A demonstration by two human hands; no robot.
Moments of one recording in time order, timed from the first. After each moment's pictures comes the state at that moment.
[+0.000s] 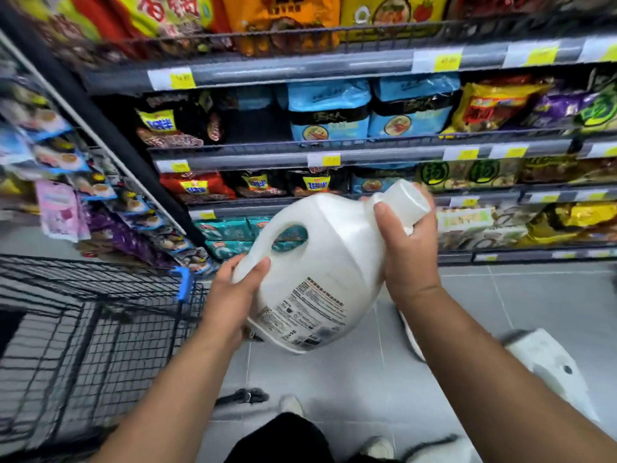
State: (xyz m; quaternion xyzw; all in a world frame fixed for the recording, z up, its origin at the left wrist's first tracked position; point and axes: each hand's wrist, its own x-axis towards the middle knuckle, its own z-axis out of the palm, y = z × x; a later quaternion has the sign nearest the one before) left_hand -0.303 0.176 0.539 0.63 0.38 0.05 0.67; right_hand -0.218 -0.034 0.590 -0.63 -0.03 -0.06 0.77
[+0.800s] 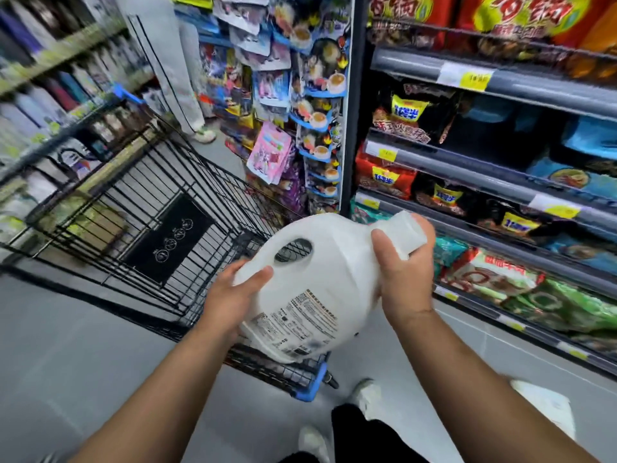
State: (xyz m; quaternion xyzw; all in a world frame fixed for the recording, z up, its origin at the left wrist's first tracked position) left_hand -0.500 0.462 0.556 0.52 0.56 0.16 0.63; right_hand -0.332 0.301 0.584 -0.63 -0.12 0.13 0.75
